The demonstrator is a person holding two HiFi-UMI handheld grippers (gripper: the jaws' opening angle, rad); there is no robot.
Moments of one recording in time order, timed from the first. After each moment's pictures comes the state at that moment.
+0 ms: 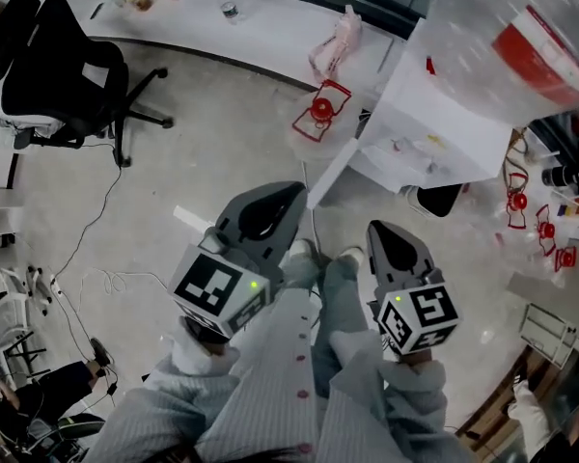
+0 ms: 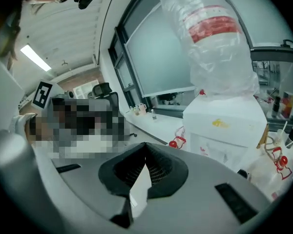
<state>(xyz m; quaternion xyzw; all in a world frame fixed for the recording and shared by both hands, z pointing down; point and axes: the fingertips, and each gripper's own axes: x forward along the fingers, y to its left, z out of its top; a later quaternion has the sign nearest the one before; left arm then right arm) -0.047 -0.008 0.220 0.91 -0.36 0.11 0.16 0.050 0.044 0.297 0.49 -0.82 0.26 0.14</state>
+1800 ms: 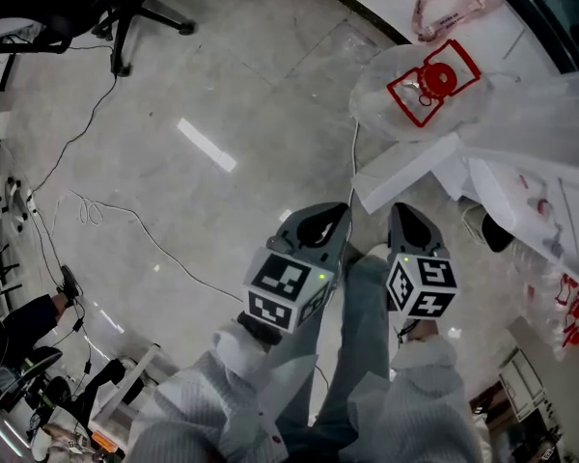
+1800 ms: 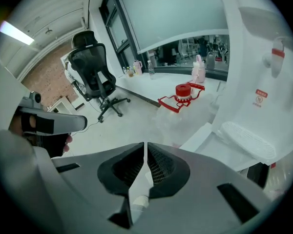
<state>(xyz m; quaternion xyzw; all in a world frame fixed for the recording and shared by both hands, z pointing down) -0.149 -0.032 0.588 0.79 -0.45 0.16 0.38 -0.057 -0.047 0.641 0.45 -0.78 0.33 0.30</state>
